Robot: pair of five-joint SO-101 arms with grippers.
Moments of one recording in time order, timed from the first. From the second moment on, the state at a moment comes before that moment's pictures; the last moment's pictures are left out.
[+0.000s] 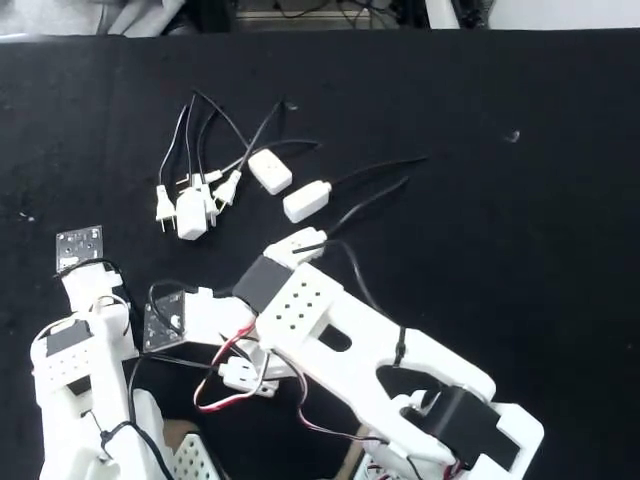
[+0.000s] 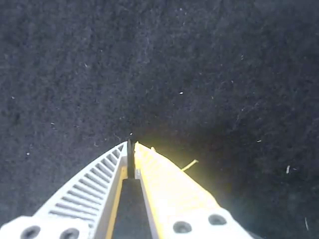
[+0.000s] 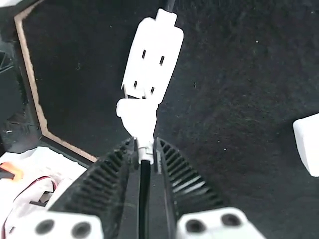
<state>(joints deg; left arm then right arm) -32.1 -51.6 81.0 44.6 -15.6 -54.0 -12.5 26.5 88.9 42.2</state>
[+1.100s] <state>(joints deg) -32.3 -51.6 81.0 44.6 -15.4 -37.1 -15.4 50.3 60.8 43.5</state>
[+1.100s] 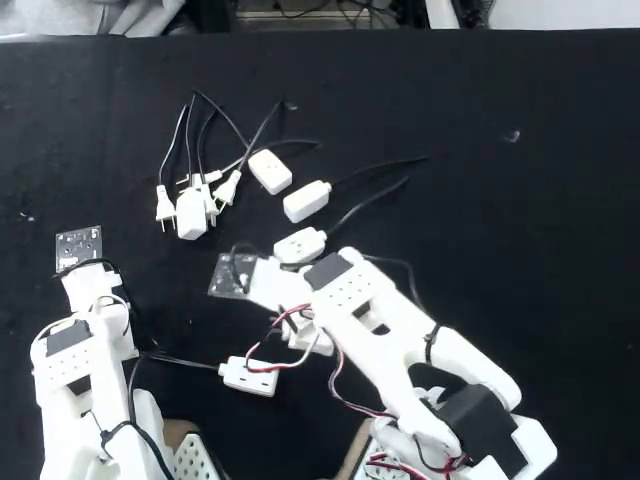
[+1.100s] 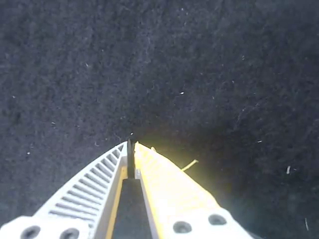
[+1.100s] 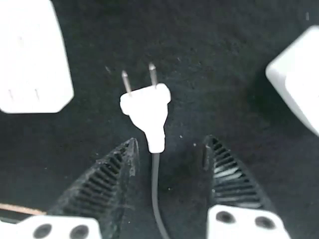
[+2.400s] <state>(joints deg) -29.5 -51.6 61.1 64.3 -17.7 -32.2 -44.1 54.1 57.3 41.0</state>
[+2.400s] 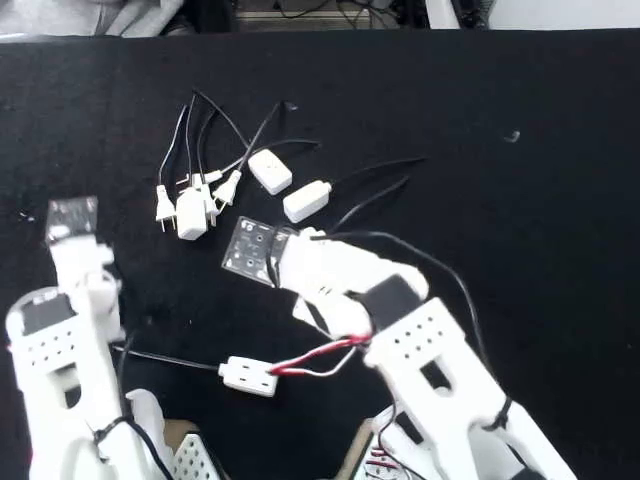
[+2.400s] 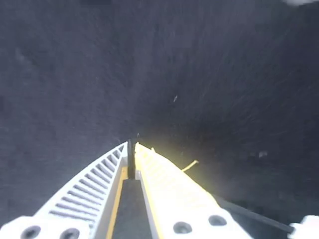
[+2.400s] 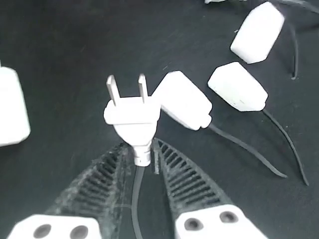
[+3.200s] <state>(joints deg) 18.2 -51.6 56.9 41.3 14.4 -28.0 -44.3 66.6 30.6 21.2</state>
